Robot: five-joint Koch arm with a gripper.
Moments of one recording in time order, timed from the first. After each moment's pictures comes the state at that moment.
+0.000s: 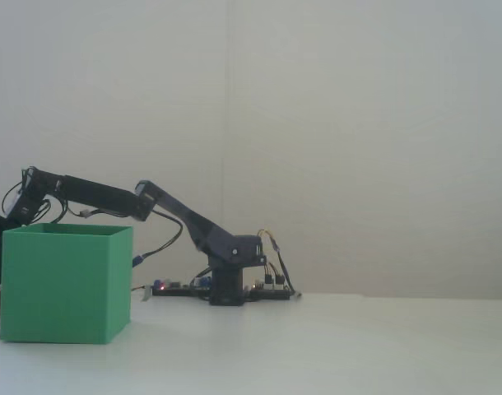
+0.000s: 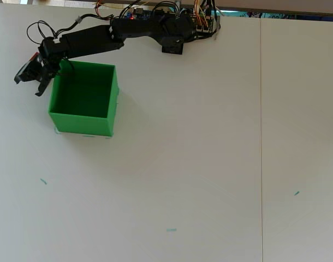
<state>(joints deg) 57.4 33.3 16.5 74.9 42.8</state>
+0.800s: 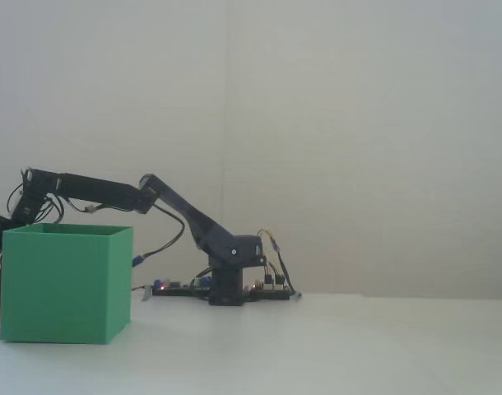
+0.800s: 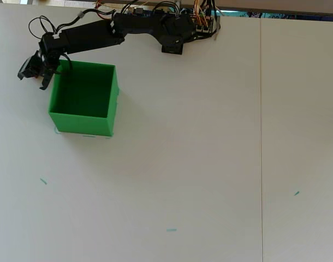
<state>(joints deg) 60.1 38.0 25.2 75.6 35.2</state>
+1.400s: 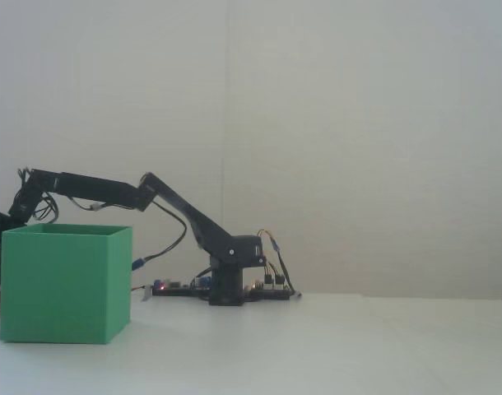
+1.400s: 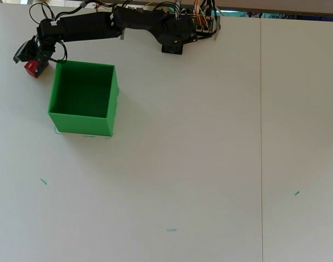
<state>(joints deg) 66.7 39.6 26.5 72.2 32.1</state>
